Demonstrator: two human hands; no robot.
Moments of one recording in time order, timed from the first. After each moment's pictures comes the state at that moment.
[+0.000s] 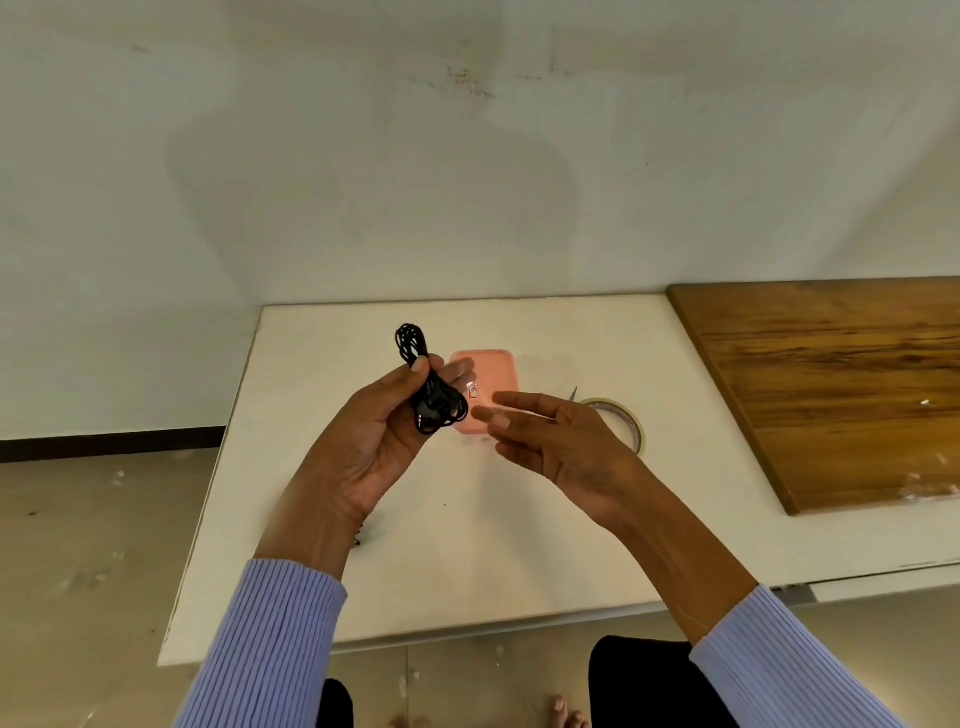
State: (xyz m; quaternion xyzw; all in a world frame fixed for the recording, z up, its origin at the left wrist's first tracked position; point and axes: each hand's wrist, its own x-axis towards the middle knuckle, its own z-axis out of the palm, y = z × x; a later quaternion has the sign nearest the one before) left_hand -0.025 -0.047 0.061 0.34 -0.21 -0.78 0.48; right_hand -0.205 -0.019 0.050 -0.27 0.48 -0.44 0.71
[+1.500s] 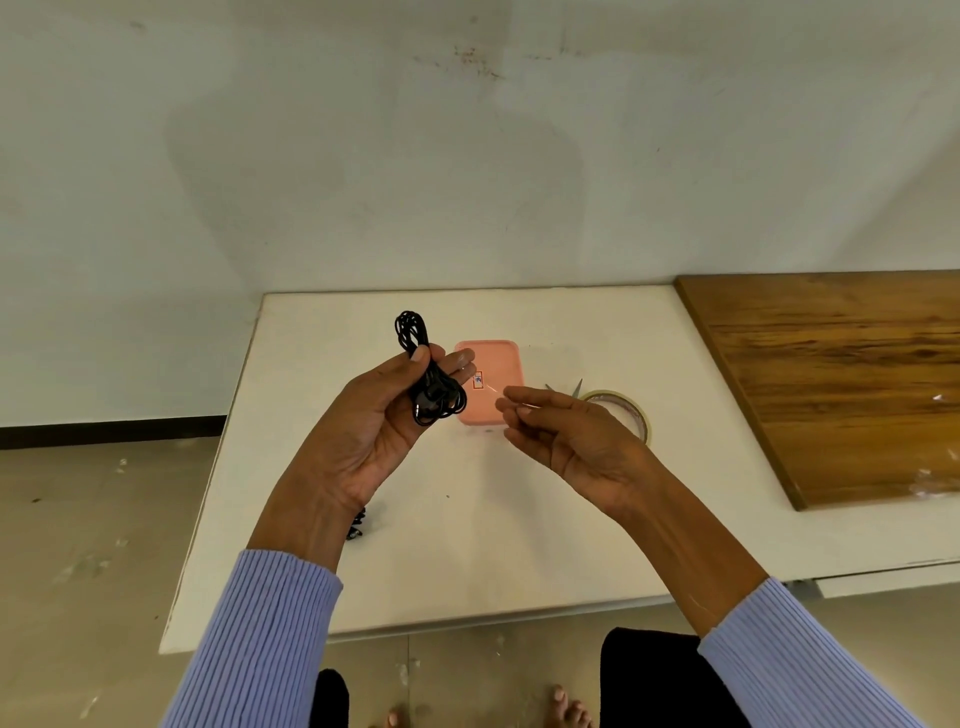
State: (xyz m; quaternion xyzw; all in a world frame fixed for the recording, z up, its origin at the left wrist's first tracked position) left_hand -0.022 -0.046 0.061 0.36 -0.23 -0.76 0.48; right_hand -0.208 -0.026 0.043 -0.15 0.47 -0.46 0.74
